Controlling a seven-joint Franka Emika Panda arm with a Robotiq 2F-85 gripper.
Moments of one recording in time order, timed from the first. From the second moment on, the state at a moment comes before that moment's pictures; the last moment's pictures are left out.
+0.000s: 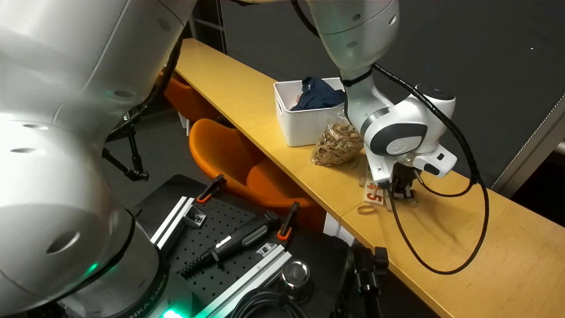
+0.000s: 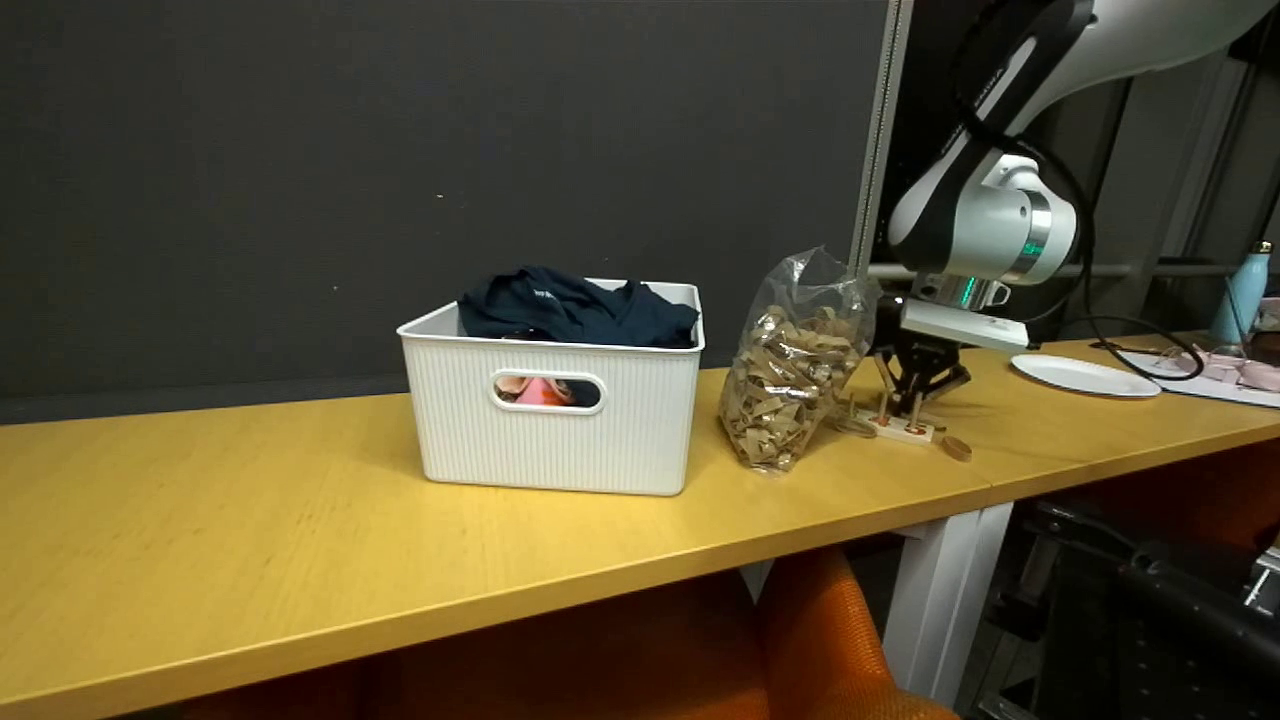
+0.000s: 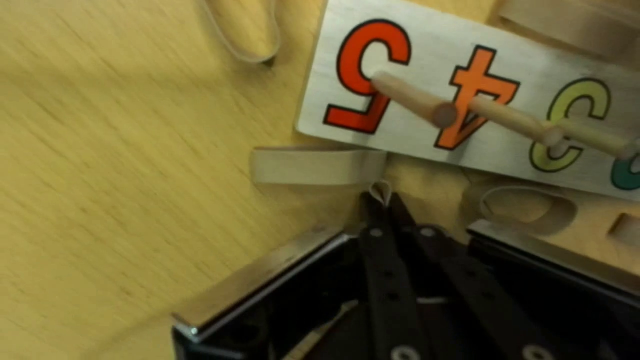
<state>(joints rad) -0.38 0.74 -0.17 -1.89 0.42 2.76 0.25</state>
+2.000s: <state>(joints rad) -0.48 0.78 -0.17 -1.78 0.42 2.76 0.21</state>
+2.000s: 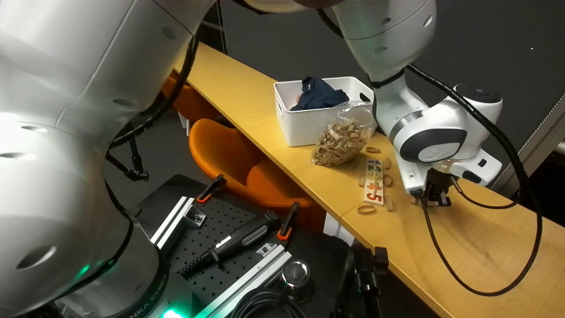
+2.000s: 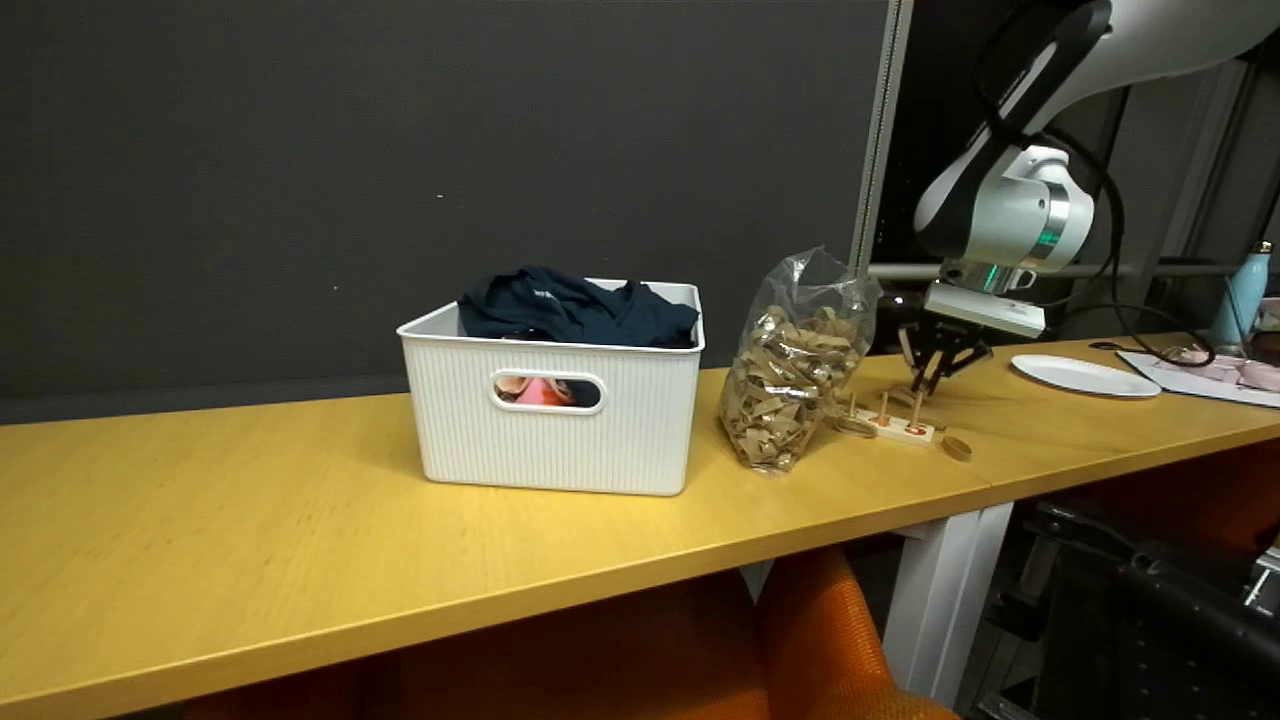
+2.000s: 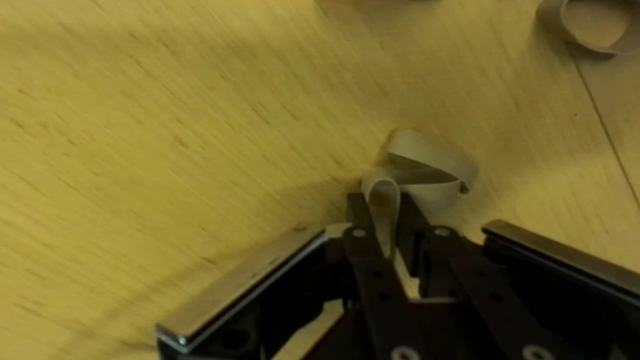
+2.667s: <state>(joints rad) -0.45 0.81 -0.17 -1.75 0.42 2.76 0.21</state>
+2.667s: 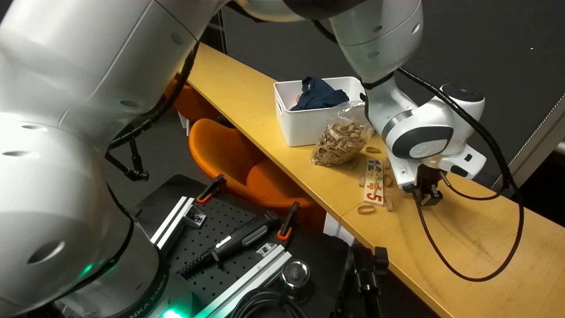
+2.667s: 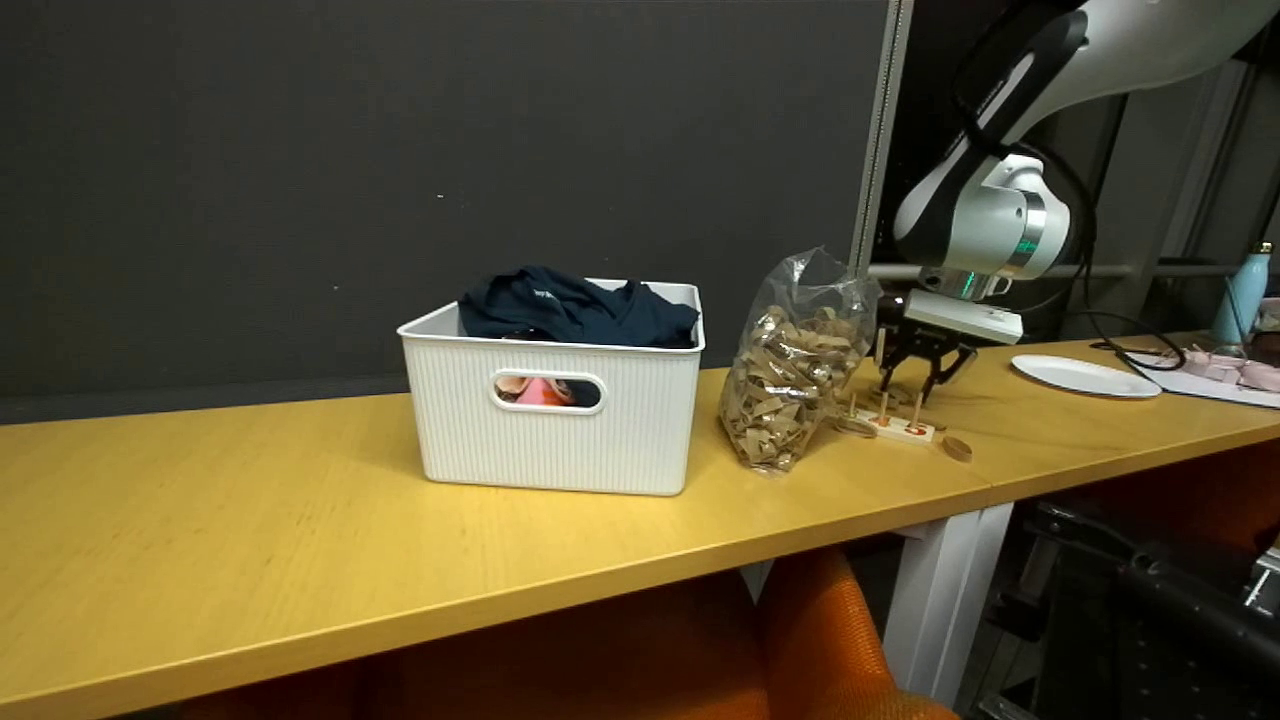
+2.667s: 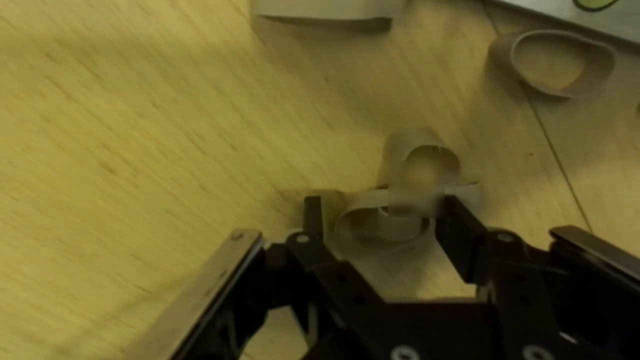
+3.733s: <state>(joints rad) -0.44 0.86 -0.16 -1.67 0.42 2.72 0.20</state>
